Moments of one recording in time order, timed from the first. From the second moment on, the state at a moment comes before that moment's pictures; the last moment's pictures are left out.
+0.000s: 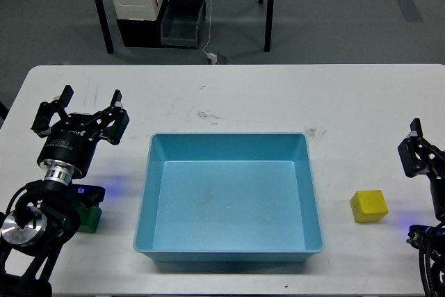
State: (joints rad) left arm 0.04 0.11 -1.38 -1.58 -0.37 -0.14 -0.07; right arm -0.27 0.00 1.57 1.72 0.27 0.15 0.10
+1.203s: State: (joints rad) left arm 0.05 0.10 -1.38 -1.55 -0.37 -0.14 -0.08; right arm 0.20 -1.09 1.13 1.67 -1.80 0.09 0.49
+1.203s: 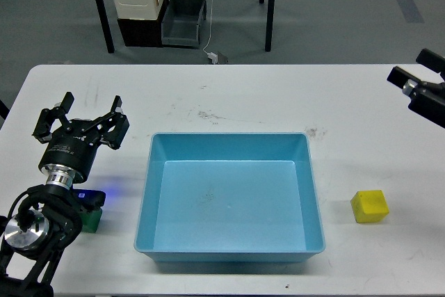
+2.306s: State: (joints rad) left arm 0.04 0.10 -1.39 -1.53 -0.37 -0.14 -0.08; right arm 1.10 -0.88 -0.09 1.50 -2.18 0.32 0.49
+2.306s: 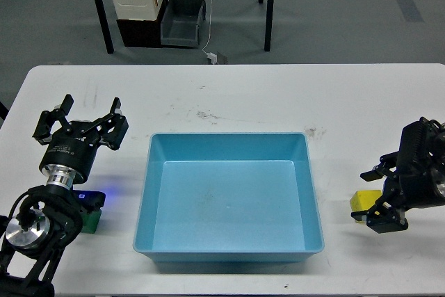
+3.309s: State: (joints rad) left arm 0.04 0.10 -1.40 -1.53 -0.37 -0.14 -0.08; right arm 1.14 -0.79 -0.24 1.37 -2.18 0.32 0.49
